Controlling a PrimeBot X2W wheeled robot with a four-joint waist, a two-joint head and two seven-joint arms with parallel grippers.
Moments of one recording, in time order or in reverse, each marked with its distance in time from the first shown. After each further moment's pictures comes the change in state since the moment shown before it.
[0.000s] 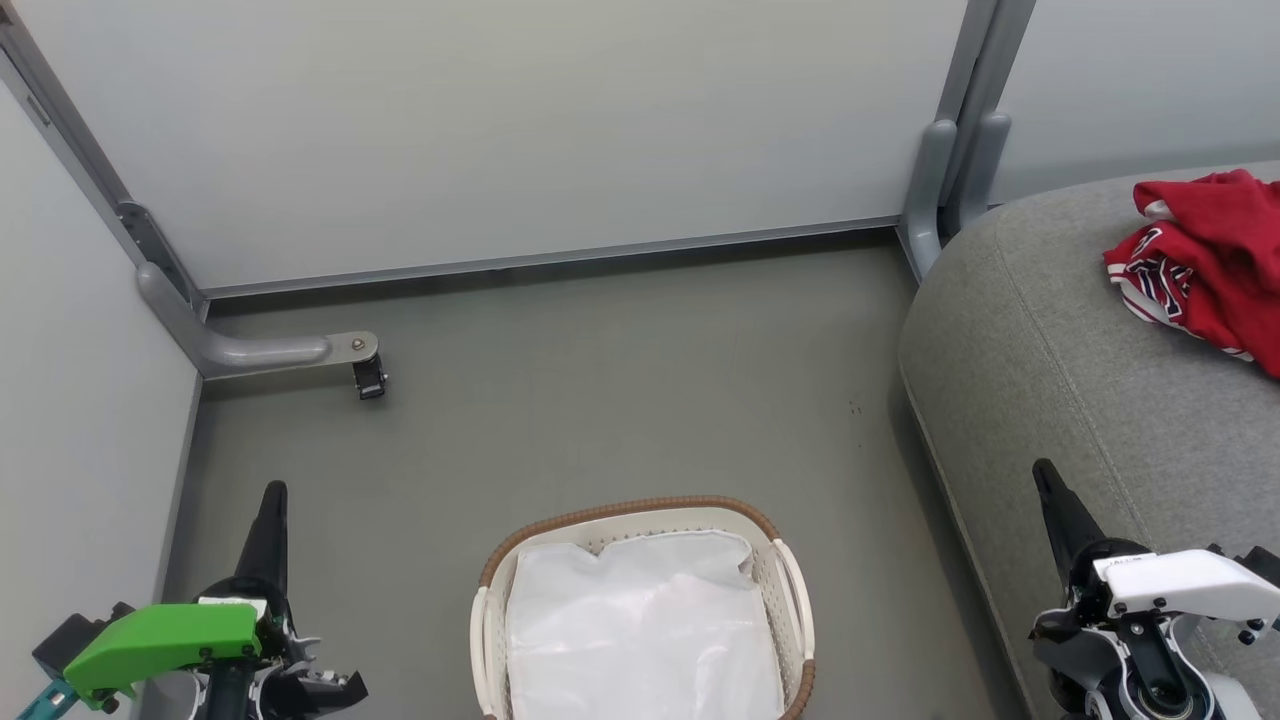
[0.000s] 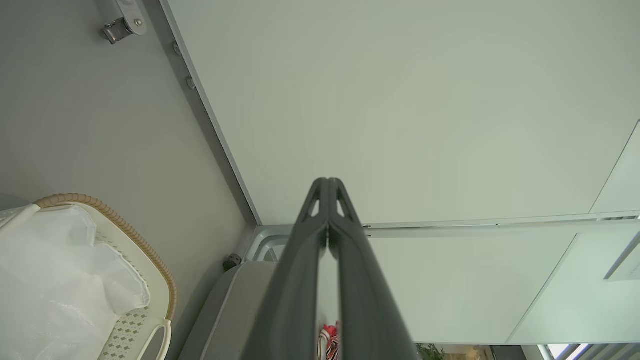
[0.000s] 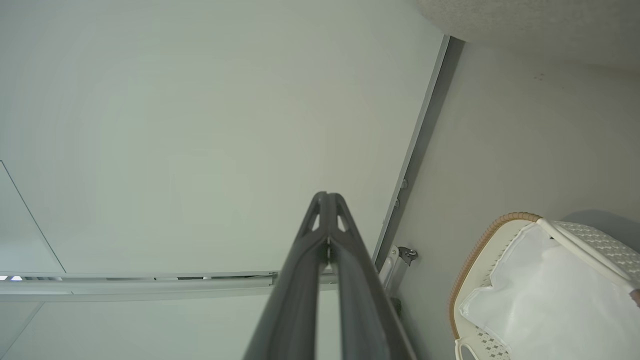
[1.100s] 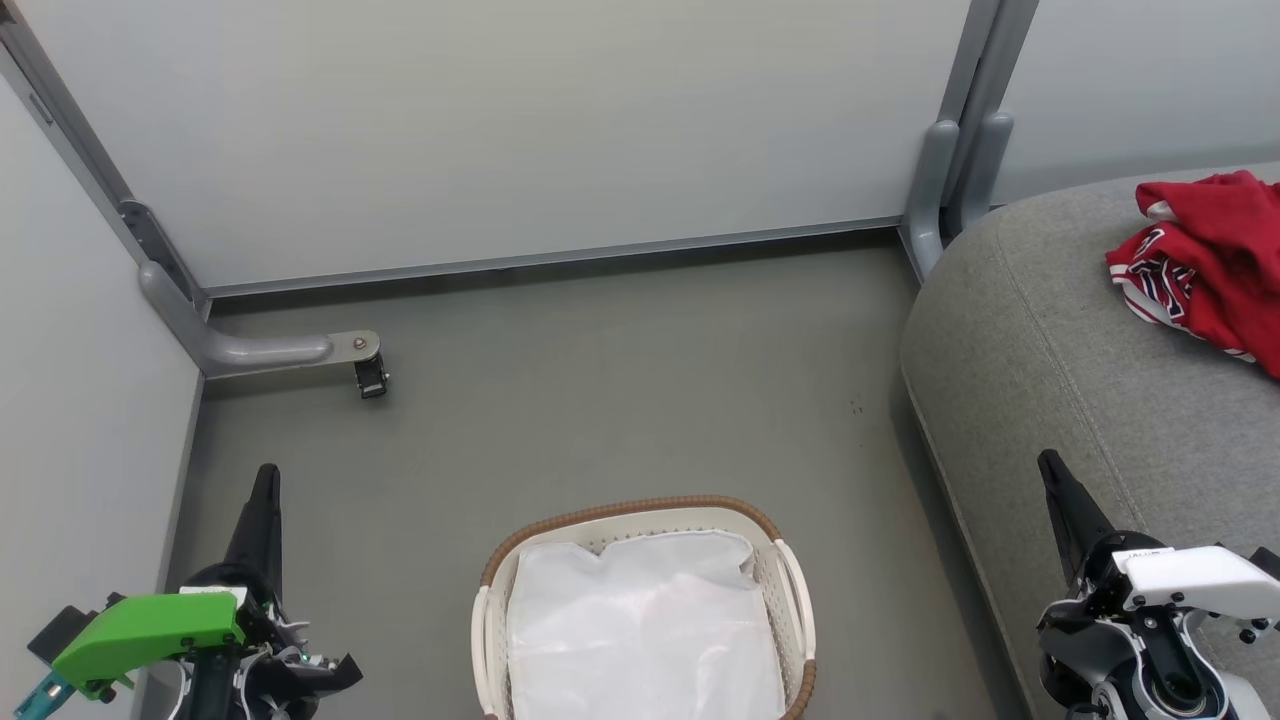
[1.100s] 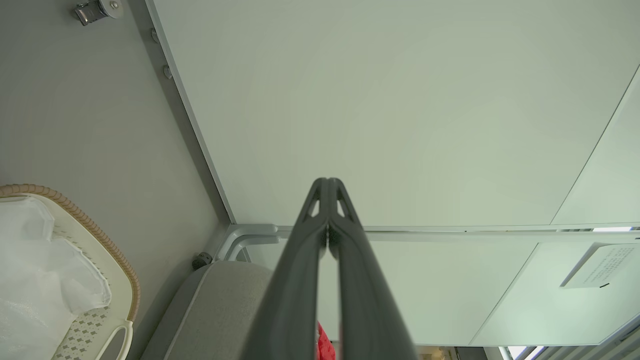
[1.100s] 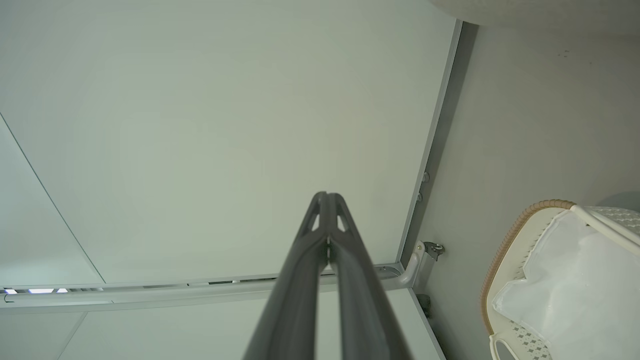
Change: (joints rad) left arm -0.021 -0.002 0.018 -0.003 -0.091 -0.009 0.027; right arm -0.005 -0.001 -0.016 -0.011 0.104 0.000 0.028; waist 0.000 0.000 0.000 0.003
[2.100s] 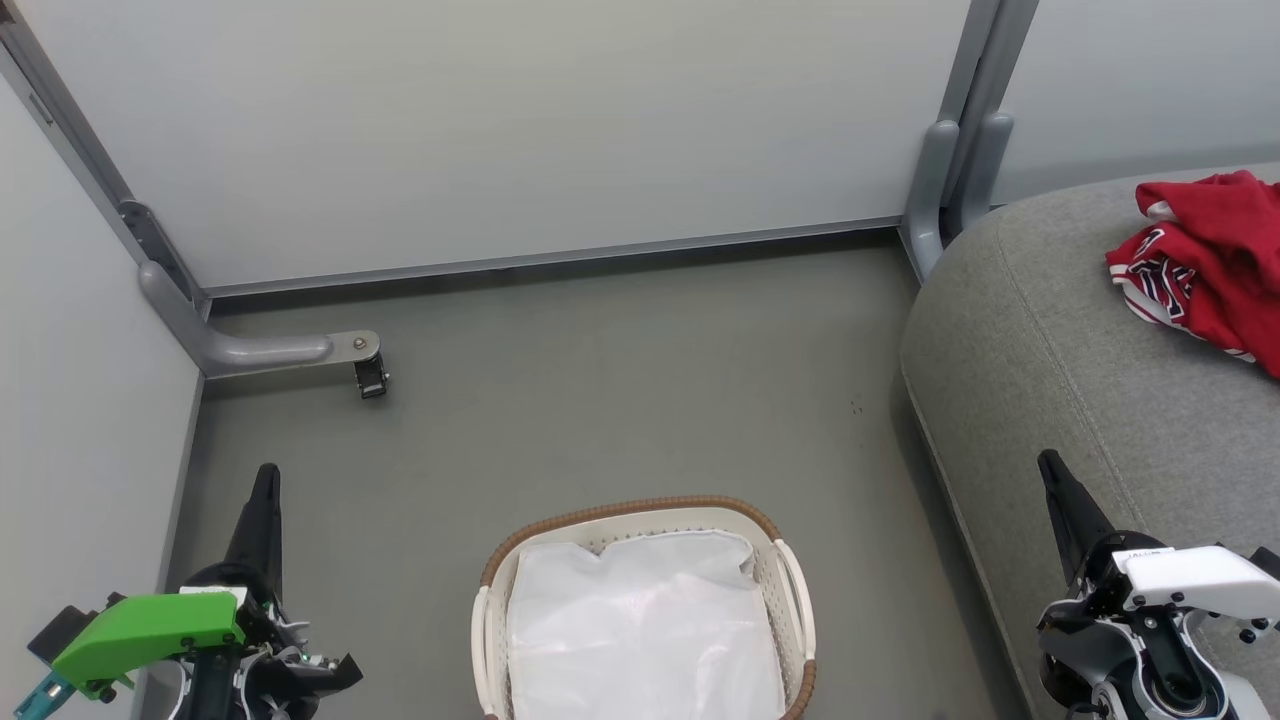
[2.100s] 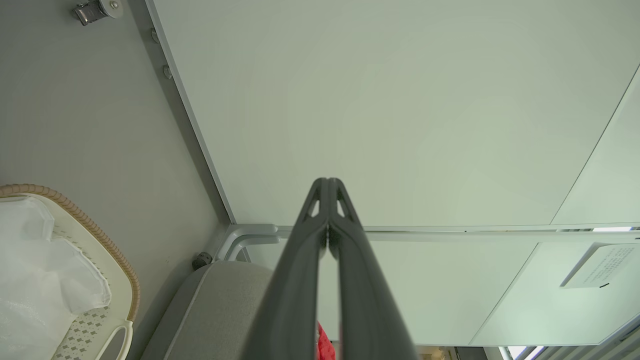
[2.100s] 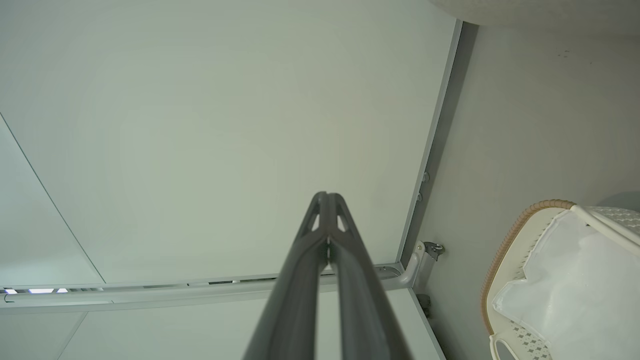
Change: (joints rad) left arm 0.000 0.000 0.000 0.000 0.000 0.000 0.000; right arm 0.000 0.000 0.000 0.000 0.000 0.000 0.000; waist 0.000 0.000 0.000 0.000
